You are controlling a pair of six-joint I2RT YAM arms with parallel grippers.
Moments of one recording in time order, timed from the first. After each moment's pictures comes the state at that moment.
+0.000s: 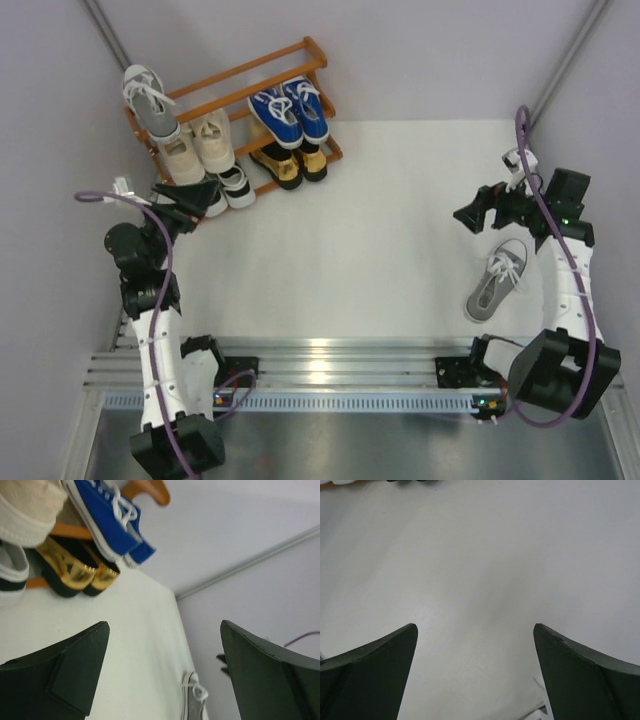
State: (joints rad) left arm 0.37 0.71 0.67 0.19 0.65 -1.07; right arm -0.31 1.13 0.96 -0.49 -0.89 -0.31
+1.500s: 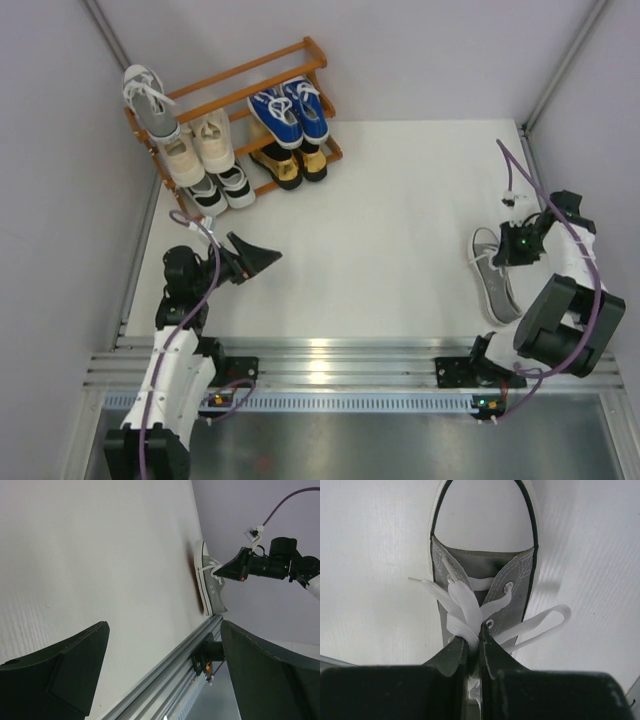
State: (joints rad) left arm 0.05 0.58 0.30 0.03 0.81 -0.85; right arm -0.44 1.37 0.93 -0.83 -0.34 -0.52
